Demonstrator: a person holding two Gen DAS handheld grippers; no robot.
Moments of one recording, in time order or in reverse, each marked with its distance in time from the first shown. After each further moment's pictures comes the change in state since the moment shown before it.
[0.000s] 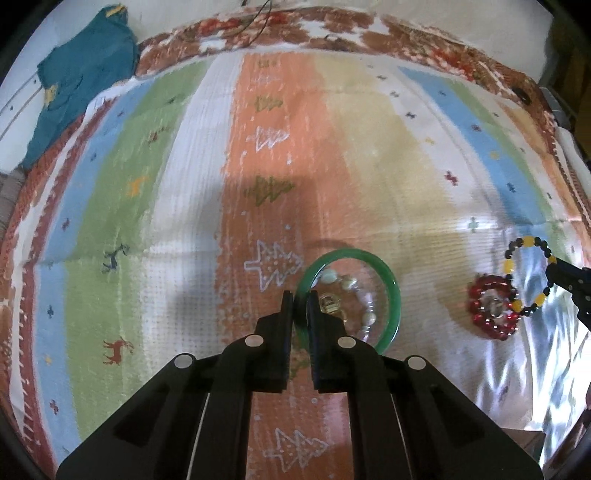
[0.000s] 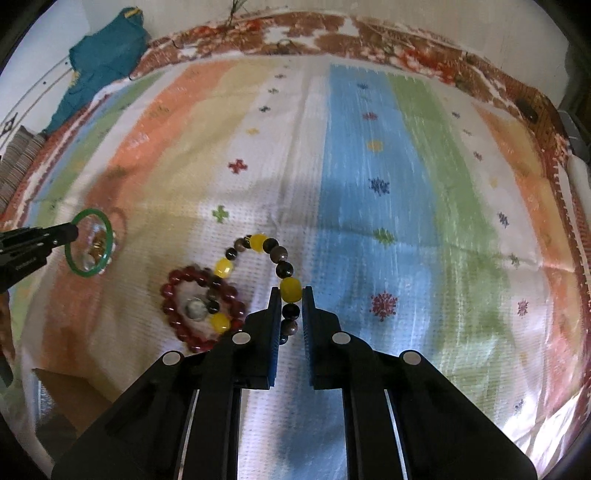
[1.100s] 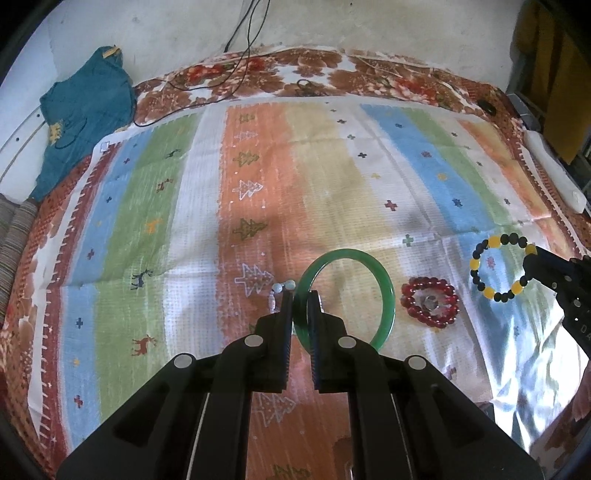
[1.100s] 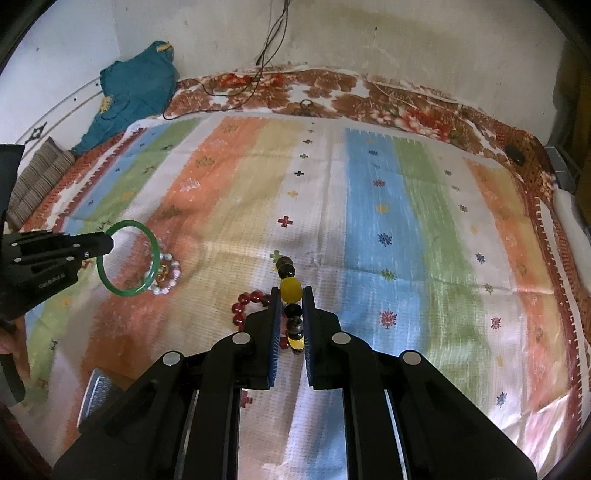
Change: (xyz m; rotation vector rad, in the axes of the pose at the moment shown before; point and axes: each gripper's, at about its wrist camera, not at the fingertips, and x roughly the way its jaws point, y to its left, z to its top) left arm -0.079 -0.022 -0.007 0.050 -0.113 -0.029; right arm -0.079 0.041 -0.001 -0.035 -0.181 0.005
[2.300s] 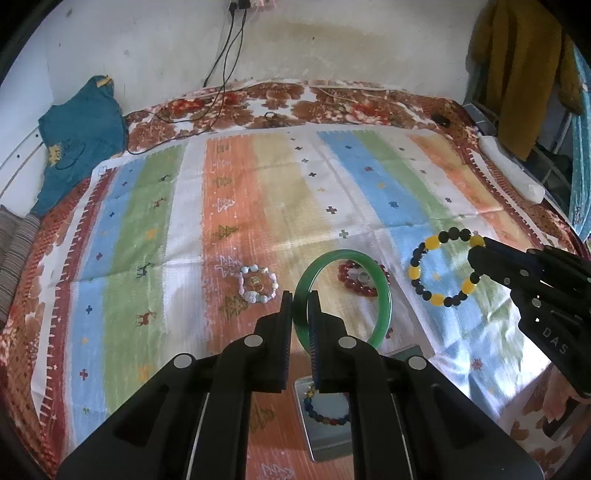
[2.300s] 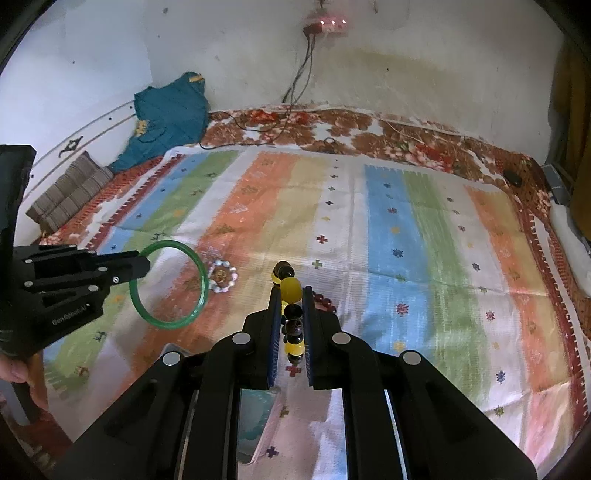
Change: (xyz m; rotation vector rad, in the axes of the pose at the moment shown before) left arm -0.095 -0.031 -0.048 0.048 -0.107 -0.082; right arm -0.088 0.035 -0.032 -0.023 -0.138 0.063
